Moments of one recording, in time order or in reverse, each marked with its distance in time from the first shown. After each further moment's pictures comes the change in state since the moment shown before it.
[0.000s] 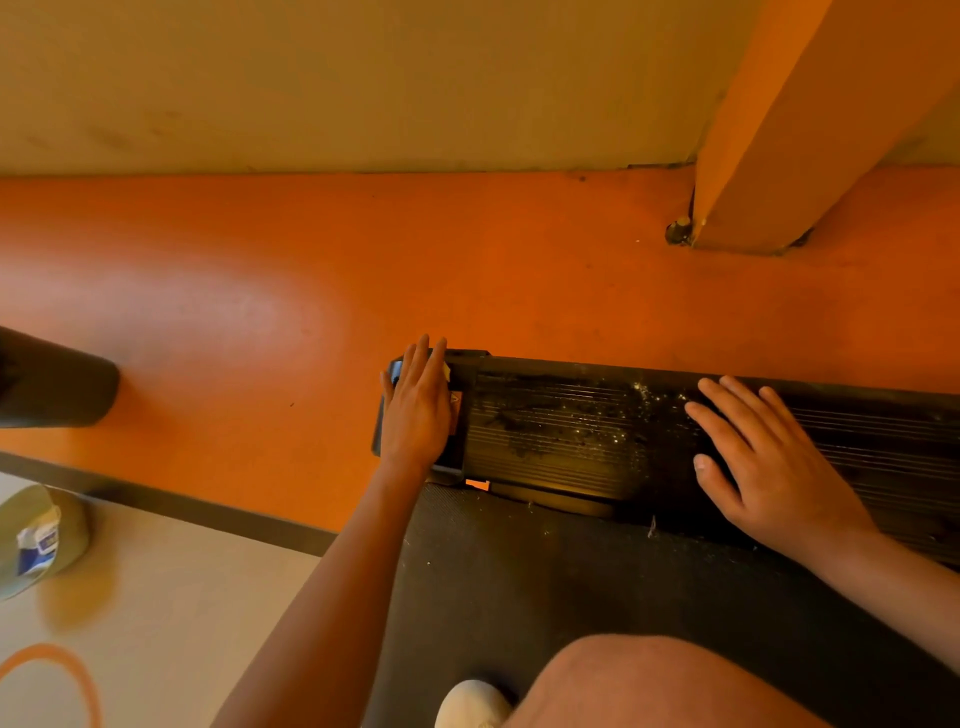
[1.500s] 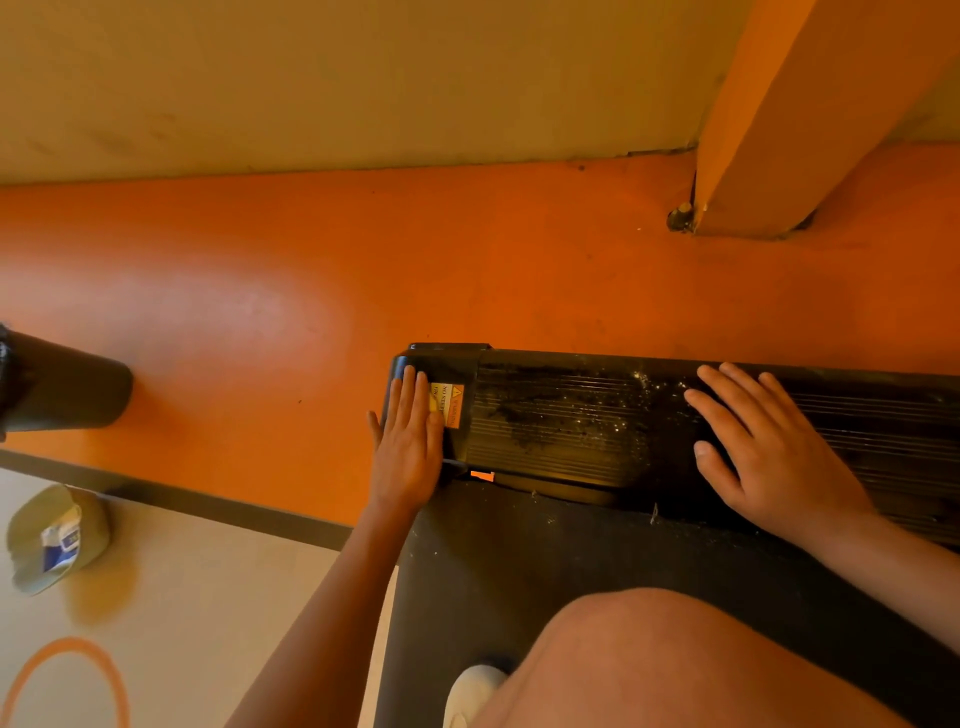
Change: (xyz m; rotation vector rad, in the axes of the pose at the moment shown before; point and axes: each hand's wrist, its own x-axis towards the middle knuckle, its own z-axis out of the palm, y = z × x) left_hand -0.053 -0.016 -0.003 0.036 -0.134 -0.107; right_hand 0.002 -0.003 -0.003 0.011 0.016 0.001
